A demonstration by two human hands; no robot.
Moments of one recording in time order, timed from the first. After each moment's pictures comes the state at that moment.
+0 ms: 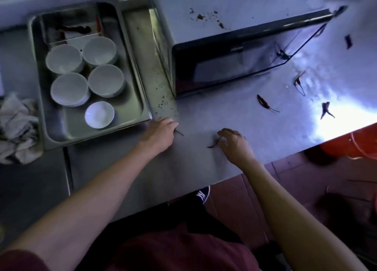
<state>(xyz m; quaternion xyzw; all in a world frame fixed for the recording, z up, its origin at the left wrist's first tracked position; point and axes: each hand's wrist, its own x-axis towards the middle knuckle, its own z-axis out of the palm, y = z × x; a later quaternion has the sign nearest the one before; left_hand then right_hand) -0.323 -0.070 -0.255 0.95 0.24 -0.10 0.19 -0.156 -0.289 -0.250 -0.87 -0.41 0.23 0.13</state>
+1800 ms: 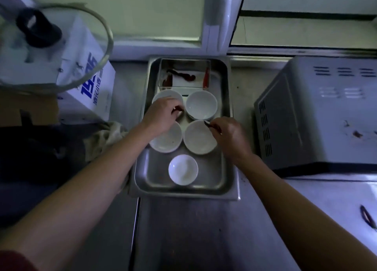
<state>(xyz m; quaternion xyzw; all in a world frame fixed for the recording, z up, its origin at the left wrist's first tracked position) -0.428 0.260 -0.187 0.87 0.39 0.15 0.25 -0.232 0.110 -0.199 -0.74 -0.61 0.16 0.24</state>
